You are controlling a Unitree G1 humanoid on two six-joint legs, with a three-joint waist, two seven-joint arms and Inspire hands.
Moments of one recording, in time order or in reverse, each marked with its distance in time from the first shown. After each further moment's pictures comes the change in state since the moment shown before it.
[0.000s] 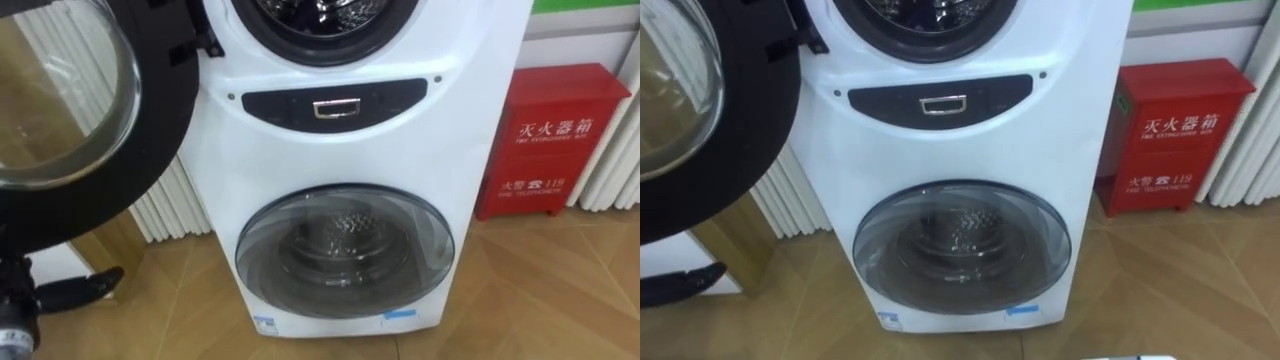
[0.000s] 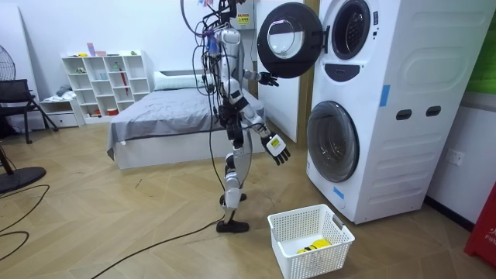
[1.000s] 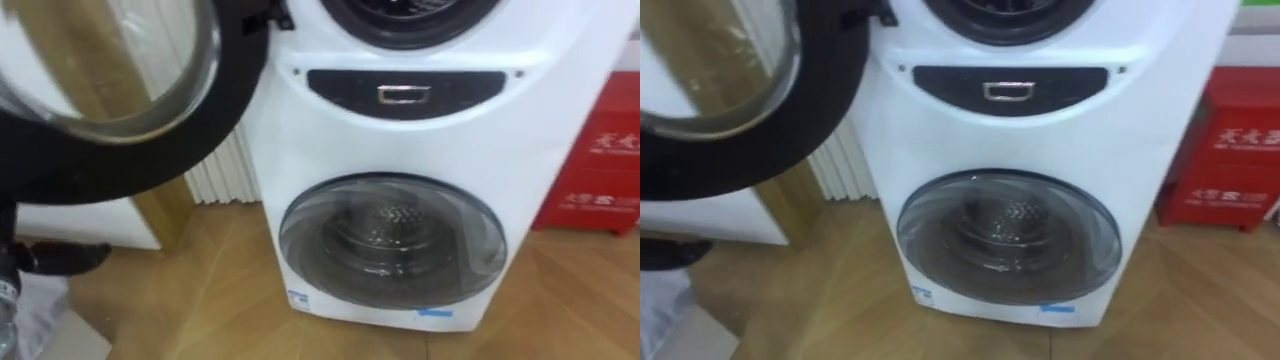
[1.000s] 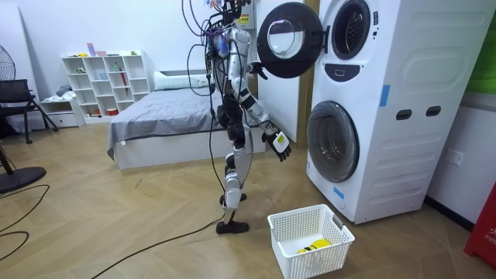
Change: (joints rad) left arm -0.001 0.099 -0.041 -0.338 0.266 0.209 0.177; right arm 0.061 0.000 -0.060 -0.053 -0.039 -0.026 0.036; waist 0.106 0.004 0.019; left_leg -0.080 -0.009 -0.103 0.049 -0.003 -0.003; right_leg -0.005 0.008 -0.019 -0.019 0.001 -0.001
